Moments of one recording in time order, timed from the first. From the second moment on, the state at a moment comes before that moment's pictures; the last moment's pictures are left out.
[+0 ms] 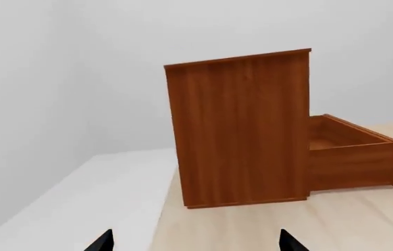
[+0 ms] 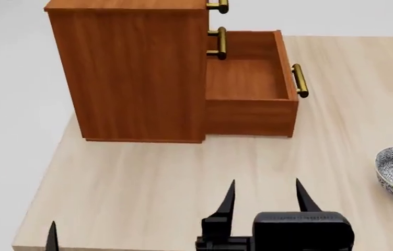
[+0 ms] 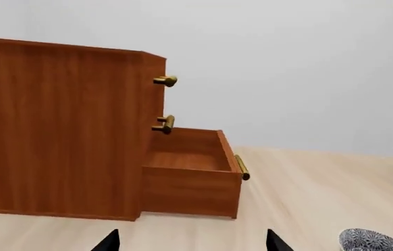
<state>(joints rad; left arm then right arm) 0.12 -0.24 0.18 0.57 -0.08 -0.31 -0.29 0.19 0.17 -0.21 -0.27 0.11 0.33 0.25</state>
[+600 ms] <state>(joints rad) 0.12 -0.26 0.22 0.56 -0.07 -0.30 -0.31 0.20 0.17 -0.20 -0.26 0.15 0.34 0.28</state>
